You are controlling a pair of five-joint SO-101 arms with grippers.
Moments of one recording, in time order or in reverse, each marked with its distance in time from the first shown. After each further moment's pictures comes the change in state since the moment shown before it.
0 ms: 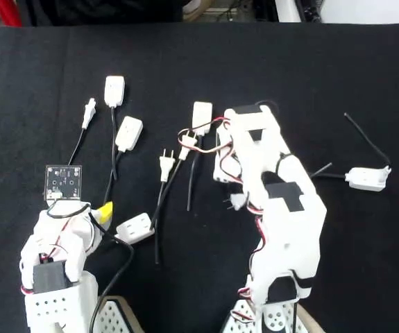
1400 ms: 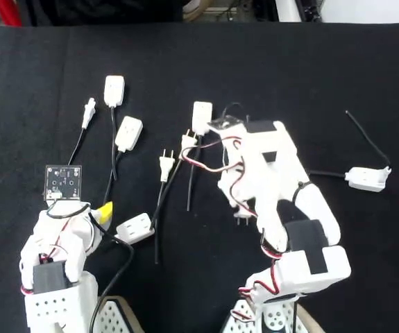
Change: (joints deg) left arm 0.0 0.0 0.0 0.0 0.0; right arm 0.4 -27.1 21.4 -7.4 47.9
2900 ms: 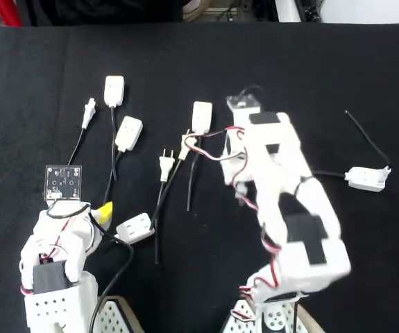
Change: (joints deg) left arm 0.0 0.0 0.0 0.0 0.0; right arm 1.5 -0.6 -5.0 -5.6 -14.5
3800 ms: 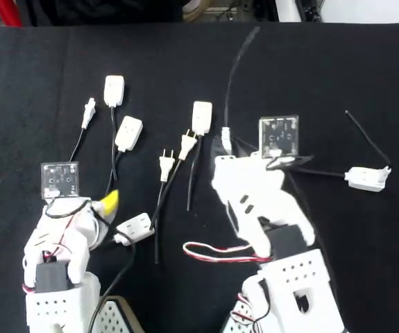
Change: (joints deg) left arm 5.8 0.0 -1.5 -4.6 8.8; right arm -9.1 -71.8 50.7 -44.7 -13.9
